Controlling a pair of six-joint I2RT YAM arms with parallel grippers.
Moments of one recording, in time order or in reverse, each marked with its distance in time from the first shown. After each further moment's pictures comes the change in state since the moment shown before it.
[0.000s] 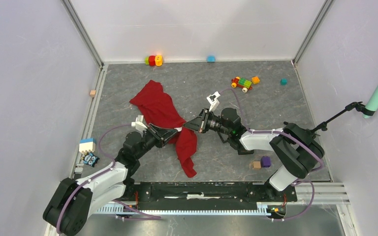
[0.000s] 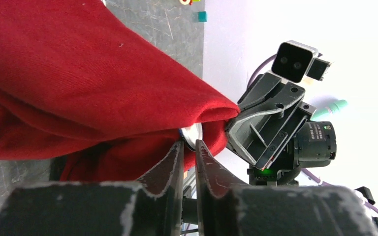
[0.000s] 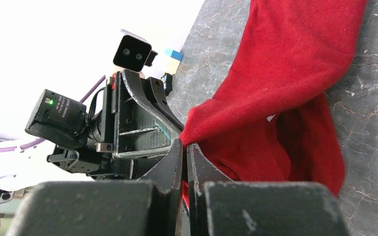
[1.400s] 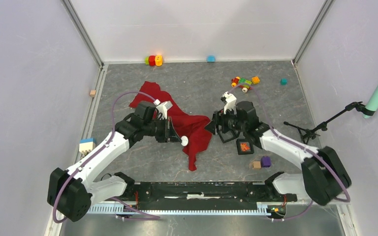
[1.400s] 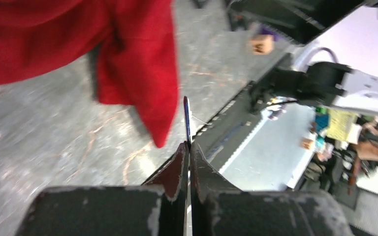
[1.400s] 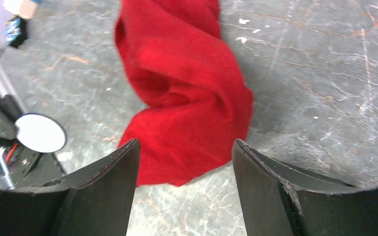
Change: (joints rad) left arm -0.041 0.180 0.691 -1.204 0.285 0.826; right arm -0.179 -0.269 0.051 -0.732 0.086 -0.637
